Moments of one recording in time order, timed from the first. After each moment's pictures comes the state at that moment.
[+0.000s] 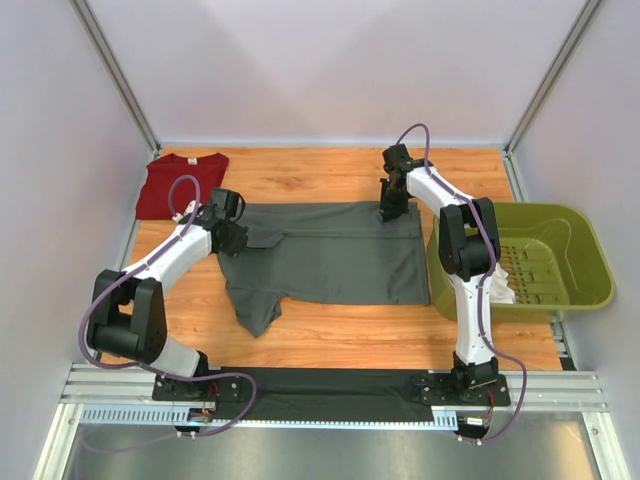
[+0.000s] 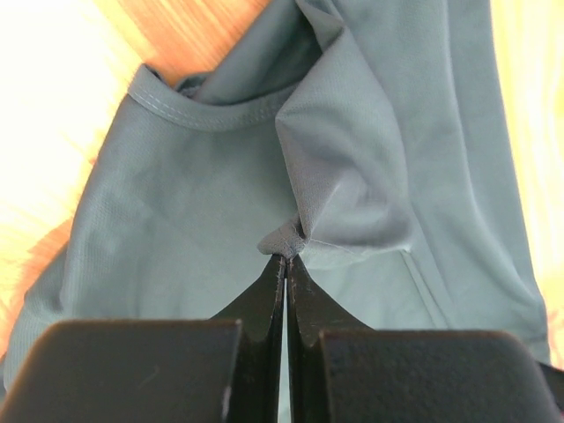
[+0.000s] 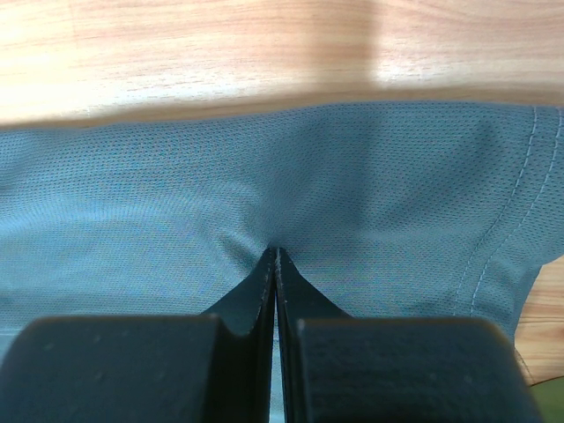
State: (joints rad) left arm -0.24 1.50 0.97 -0.54 -0.24 -1.26; right arm 0.27 2.26 1.83 -0.77 0.00 0.40
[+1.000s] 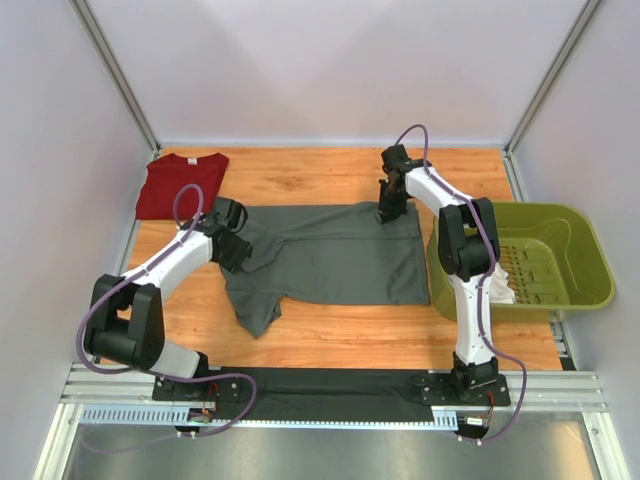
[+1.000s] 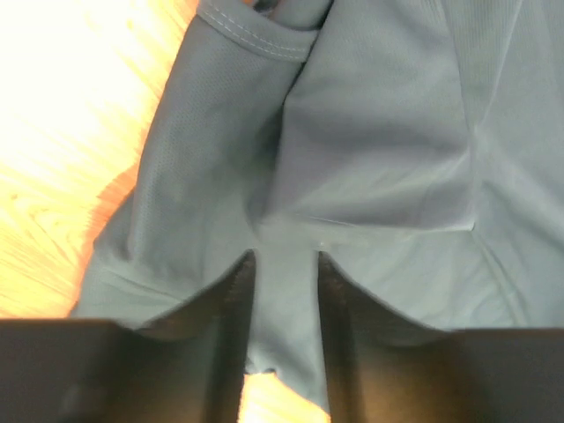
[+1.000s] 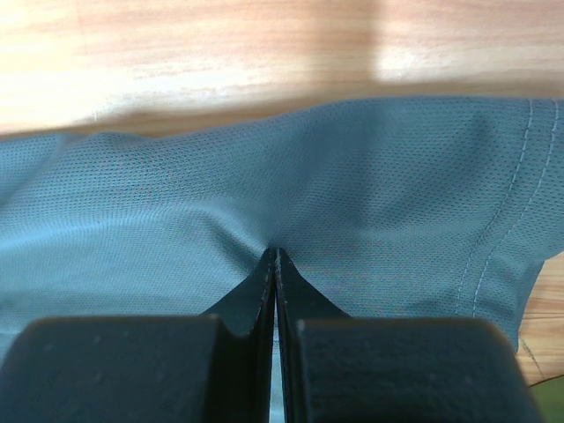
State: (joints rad) left arm -0.27 1.44 0.91 -0.65 -0.19 -1.24; right arm 0.28 2.26 1.83 -0.78 -0.01 0.40
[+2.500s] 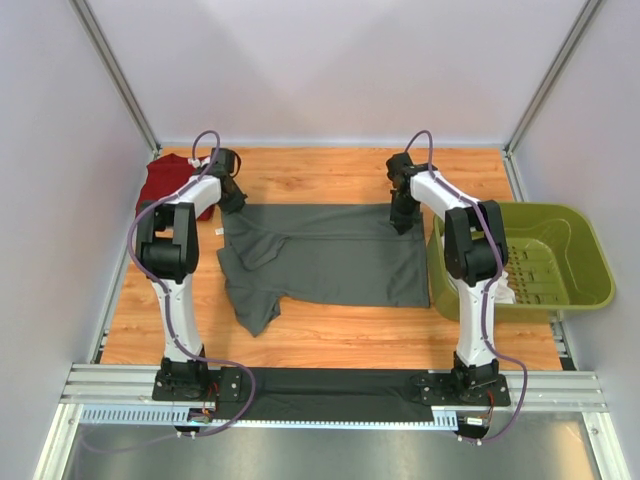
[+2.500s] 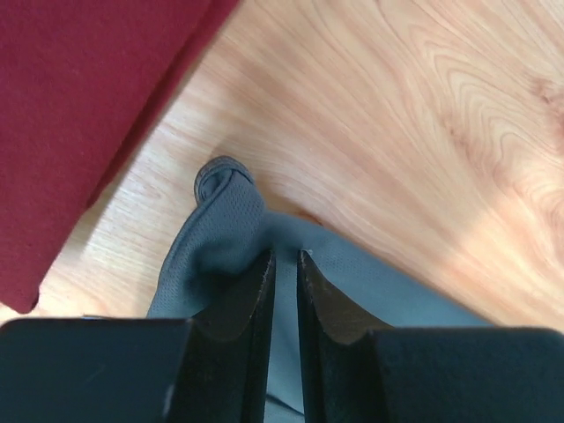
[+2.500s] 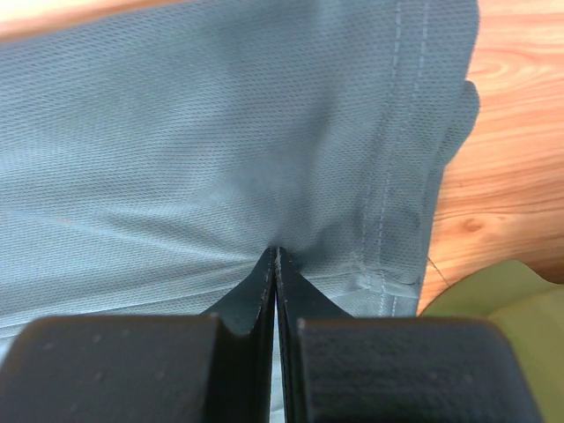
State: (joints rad) left arm -0.09 2.12 1.55 -0.44 -0.16 -0.68; right arm 0.26 2.18 1.72 -0.87 0.16 0.40
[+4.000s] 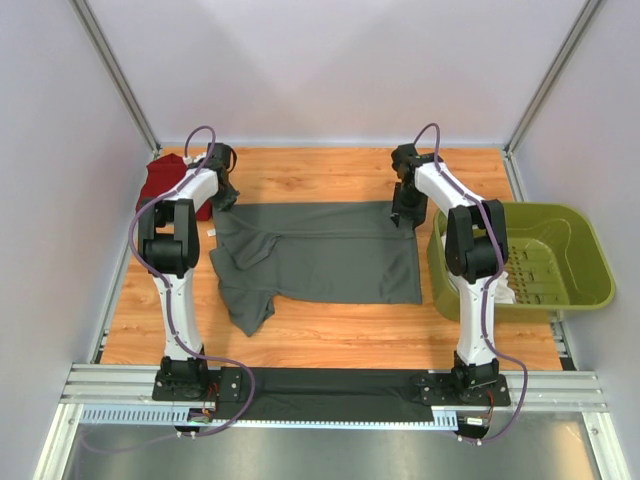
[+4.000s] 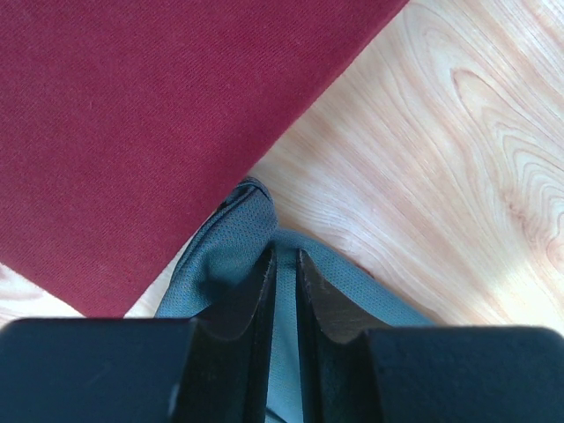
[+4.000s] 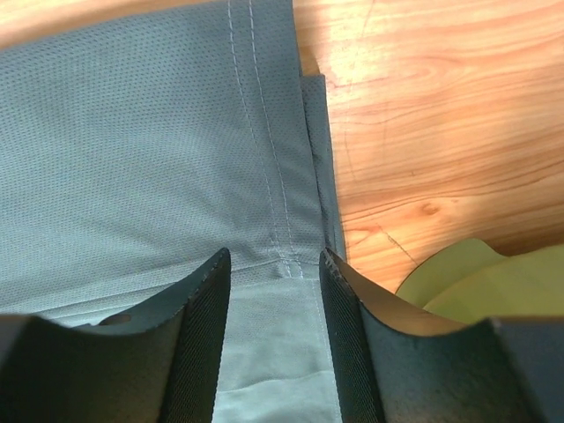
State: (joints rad) left arm -0.06 2.19 1.68 -0.57 -0.28 -0.70; right arm 0.24 2.21 1.84 -0.99 0.17 0.44
